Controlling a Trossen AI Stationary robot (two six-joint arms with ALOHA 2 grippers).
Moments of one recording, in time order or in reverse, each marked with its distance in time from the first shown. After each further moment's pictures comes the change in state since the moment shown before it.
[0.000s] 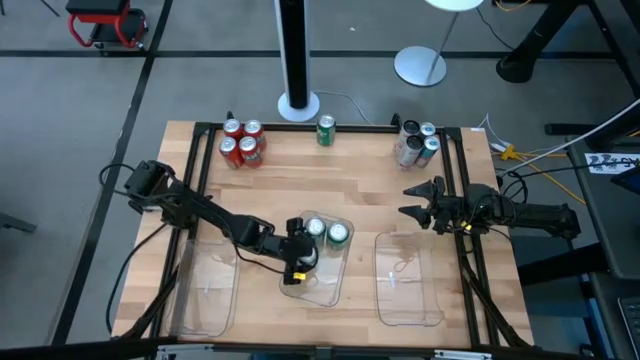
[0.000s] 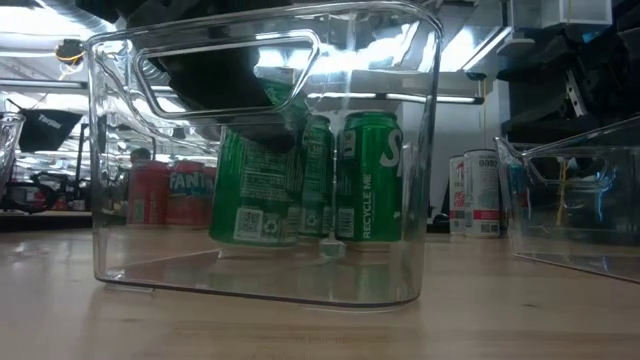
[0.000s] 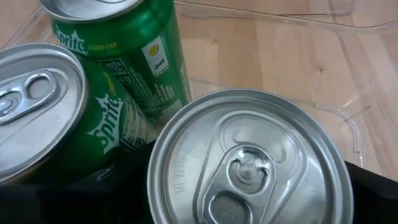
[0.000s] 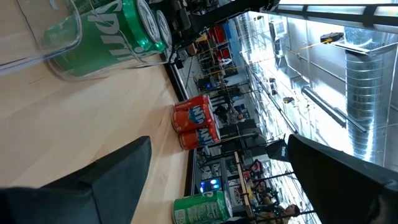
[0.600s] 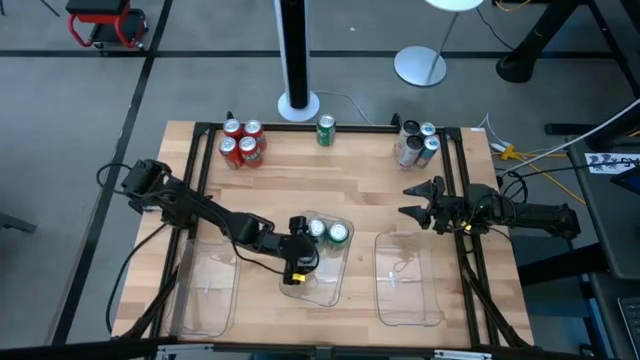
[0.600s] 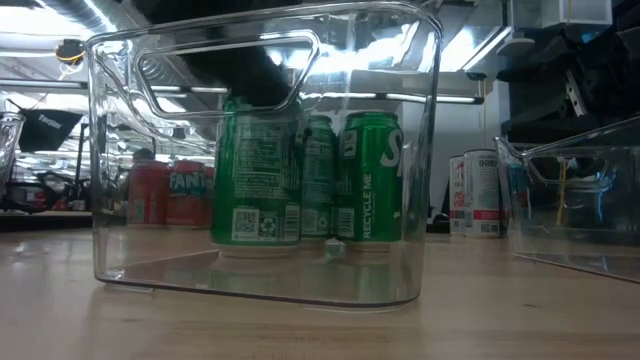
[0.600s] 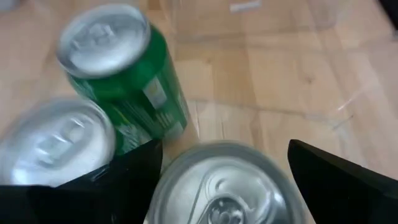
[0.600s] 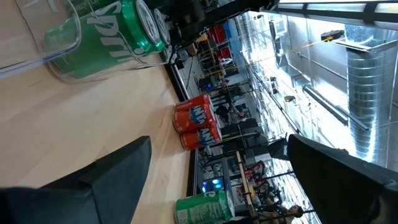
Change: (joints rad) left arm 0.001 -0.036 0.058 -0.053 0.003 0.089; right arm 0.000 0.000 0.000 0.000 0.000 0.015
